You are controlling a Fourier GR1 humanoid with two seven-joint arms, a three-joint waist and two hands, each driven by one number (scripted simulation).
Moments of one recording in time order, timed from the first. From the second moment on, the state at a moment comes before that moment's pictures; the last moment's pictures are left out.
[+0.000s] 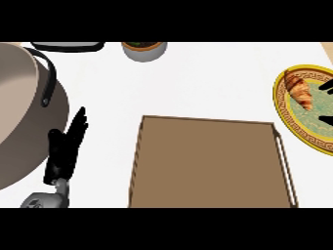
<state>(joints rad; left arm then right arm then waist) -0.05 0.13 -0.07 -1.45 -0.06 0.17 0.20 -0.75 -0.65 -0.35 -0.32 0.88 0.10 -0.42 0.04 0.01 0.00</state>
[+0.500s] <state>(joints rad) -0.03 0.14 -0.05 -1.47 -0.05 0.16 0.21 -0.78 -0.71 -0.62 -0.25 0.58 0.30 -0.65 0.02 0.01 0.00</state>
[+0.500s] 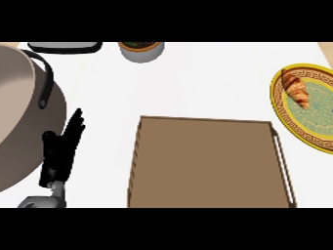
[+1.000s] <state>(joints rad) -0.06 0.13 -0.05 -1.44 -0.06 0.16 0.20 -0.72 -0.77 -0.68 -0.19 0.48 0.43 -0.71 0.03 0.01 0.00</state>
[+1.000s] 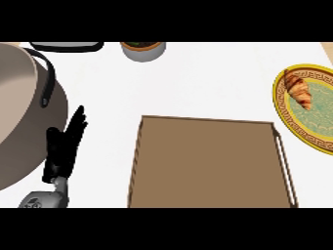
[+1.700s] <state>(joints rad) -0.05 0.12 -0.05 -1.46 -0.07 0.16 0.21 -0.67 -0.72 -0.64 -0.20 0.47 0.35 -0.76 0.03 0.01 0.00</state>
